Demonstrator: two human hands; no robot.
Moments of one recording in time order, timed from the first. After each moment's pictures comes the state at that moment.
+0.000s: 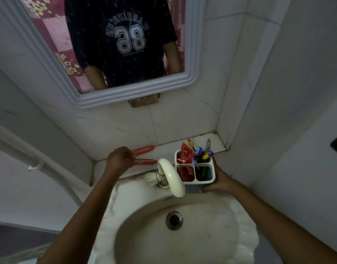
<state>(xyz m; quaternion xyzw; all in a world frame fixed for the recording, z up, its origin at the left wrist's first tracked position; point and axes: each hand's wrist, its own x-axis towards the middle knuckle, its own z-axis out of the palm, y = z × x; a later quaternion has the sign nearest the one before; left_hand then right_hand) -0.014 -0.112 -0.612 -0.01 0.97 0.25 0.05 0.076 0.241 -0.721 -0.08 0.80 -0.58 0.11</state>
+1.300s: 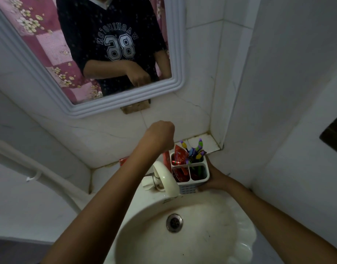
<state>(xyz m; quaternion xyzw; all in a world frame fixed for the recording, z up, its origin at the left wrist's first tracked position) 0.013 0.050 -0.477 0.22 0.97 0.02 0.11 0.071 0.243 -0.722 -0.08 0.81 -0.58 0.11</state>
